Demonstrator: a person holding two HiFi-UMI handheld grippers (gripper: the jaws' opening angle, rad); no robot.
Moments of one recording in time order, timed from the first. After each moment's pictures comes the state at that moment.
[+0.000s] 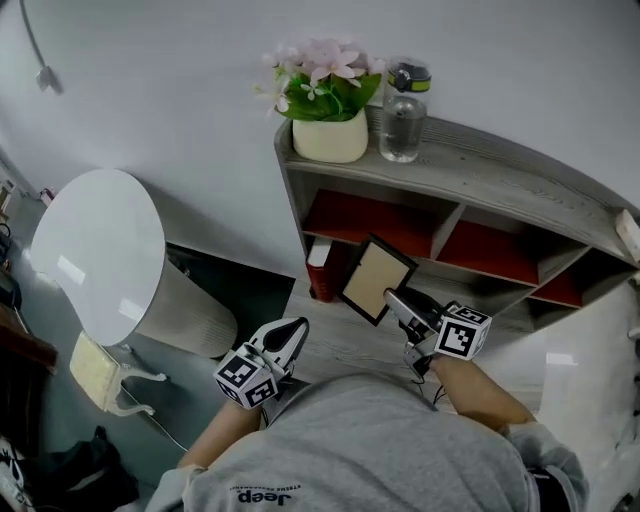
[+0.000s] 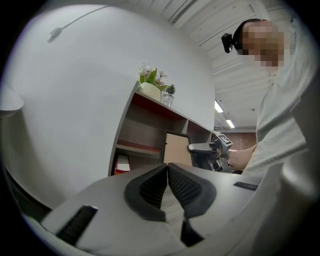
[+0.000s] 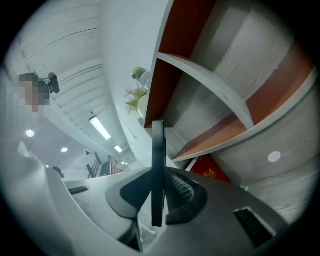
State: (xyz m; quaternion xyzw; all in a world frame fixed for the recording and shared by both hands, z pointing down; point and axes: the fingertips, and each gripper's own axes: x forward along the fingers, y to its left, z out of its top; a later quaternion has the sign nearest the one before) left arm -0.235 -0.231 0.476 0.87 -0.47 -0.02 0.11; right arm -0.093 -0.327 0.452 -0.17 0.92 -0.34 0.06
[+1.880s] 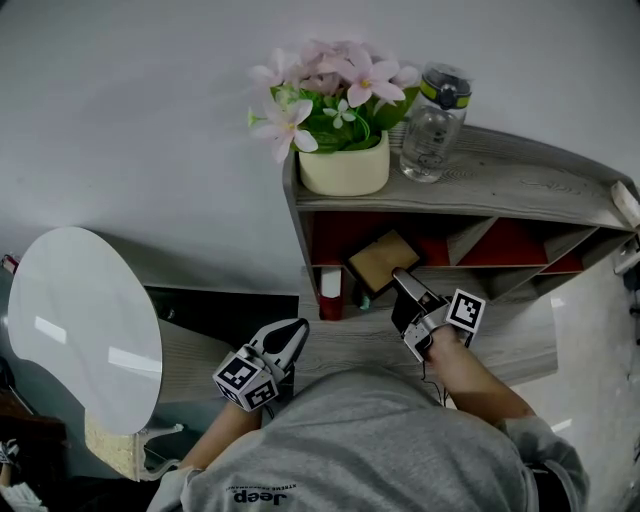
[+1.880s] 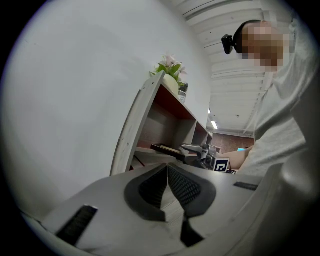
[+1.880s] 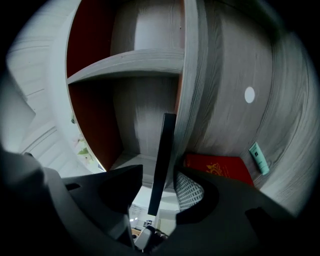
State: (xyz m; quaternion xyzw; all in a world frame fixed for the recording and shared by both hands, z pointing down) left arm -0.314 -0.311 0.490 0.92 -0.37 -0.01 0.16; right arm -0.133 -0.412 0.506 -0.27 0.71 -0.60 0.24
